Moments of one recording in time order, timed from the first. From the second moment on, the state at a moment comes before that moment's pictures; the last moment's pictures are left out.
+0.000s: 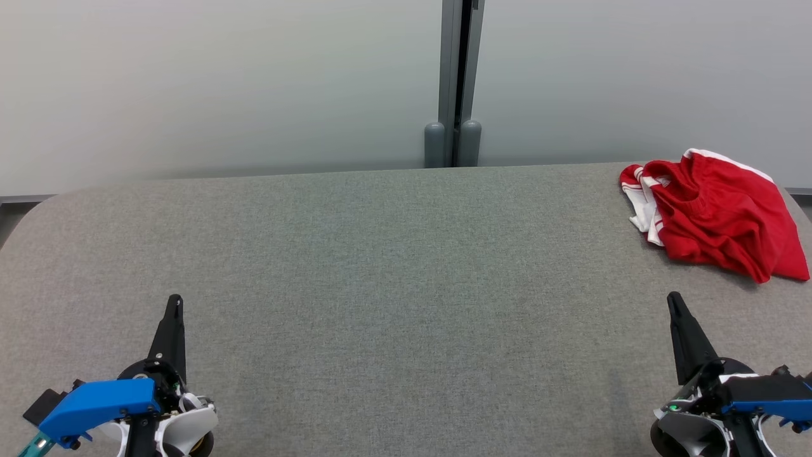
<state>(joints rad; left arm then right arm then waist) -0.10 0.05 0.11 0.25 -1.61 -0.13 0.11 -0.10 -0.05 -0.11 0.25 1.61 0.13 0.11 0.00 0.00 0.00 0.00</state>
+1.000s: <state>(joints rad) -0.10 0.05 0.11 0.25 -1.61 -0.13 0.11 -0.10 -0.05 -0.11 0.25 1.61 0.13 0.11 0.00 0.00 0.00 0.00</state>
